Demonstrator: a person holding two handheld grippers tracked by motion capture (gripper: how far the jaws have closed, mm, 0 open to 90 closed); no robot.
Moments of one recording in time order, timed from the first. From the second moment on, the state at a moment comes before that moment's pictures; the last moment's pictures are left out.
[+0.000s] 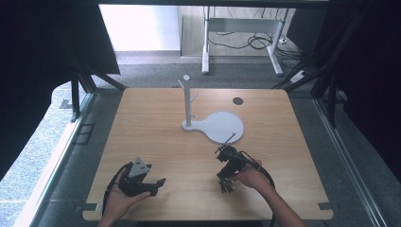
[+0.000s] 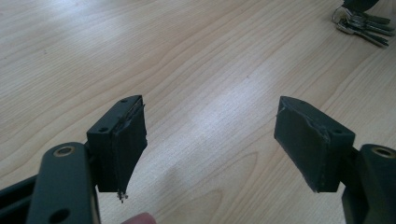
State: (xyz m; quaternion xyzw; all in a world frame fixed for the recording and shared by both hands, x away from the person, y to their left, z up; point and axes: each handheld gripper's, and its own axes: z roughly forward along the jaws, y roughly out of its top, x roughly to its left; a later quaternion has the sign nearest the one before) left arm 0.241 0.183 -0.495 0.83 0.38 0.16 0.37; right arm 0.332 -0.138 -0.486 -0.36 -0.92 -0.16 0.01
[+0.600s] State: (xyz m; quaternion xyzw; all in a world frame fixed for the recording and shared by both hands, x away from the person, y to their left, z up) left arm 0.240 0.178 -0.495 0.84 0.37 0.15 0.37; right arm 0.334 -0.134 -0.492 -0.37 -0.92 -0.15 0.03
